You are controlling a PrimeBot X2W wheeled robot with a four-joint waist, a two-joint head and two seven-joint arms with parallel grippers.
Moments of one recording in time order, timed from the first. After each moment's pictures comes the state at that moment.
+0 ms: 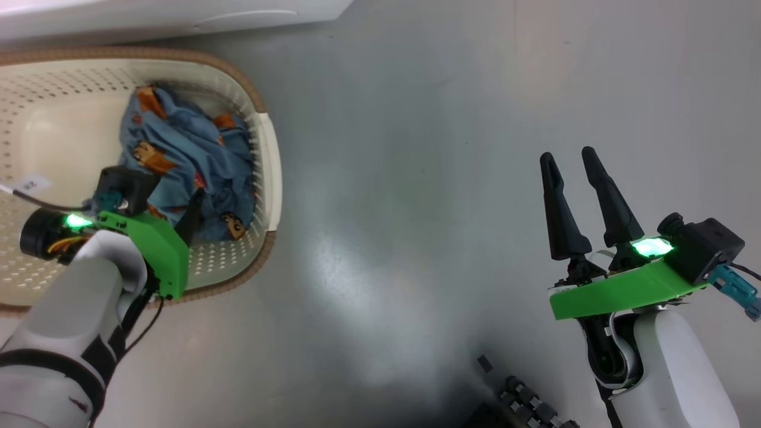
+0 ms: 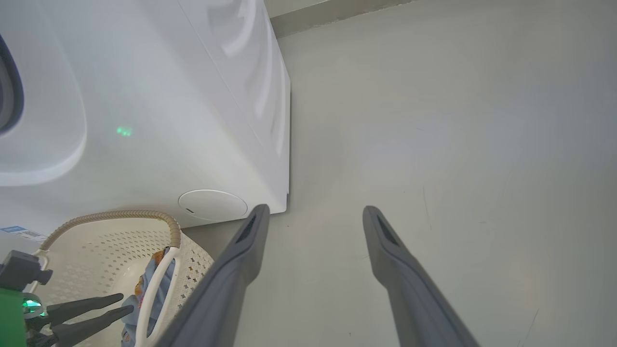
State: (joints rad) left arm -0.94 0.30 -0.88 1.05 -0.65 -0.13 -0.25; right arm -0.35 -0.05 0.08 0.13 0.43 0.13 -0.26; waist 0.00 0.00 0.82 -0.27
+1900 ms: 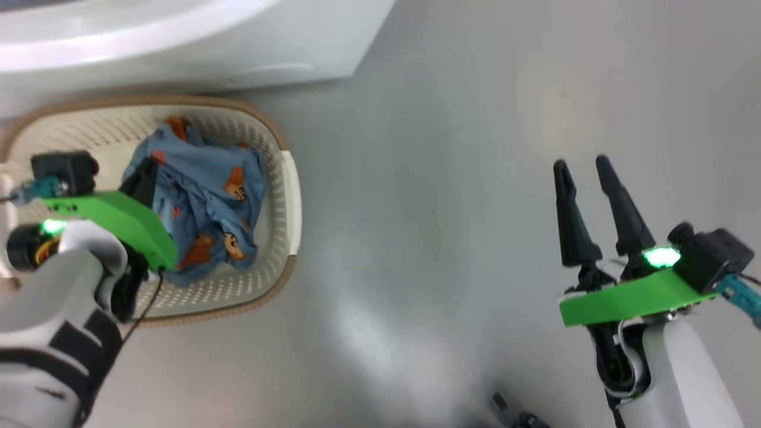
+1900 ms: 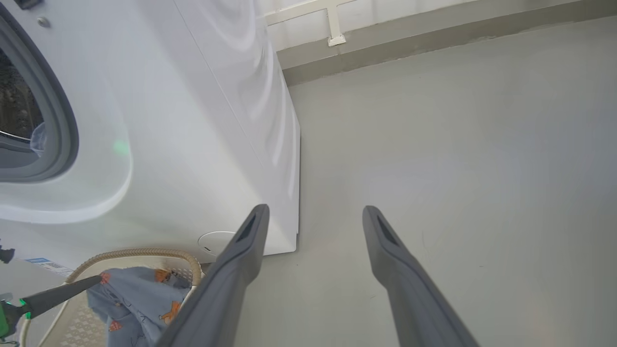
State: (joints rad) left arm -0.97 0.35 -0.96 0.98 -1.11 -0.13 -0.25; right arm -0.33 -0.05 0.05 0.11 0.41 0.13 -0.26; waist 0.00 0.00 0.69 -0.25
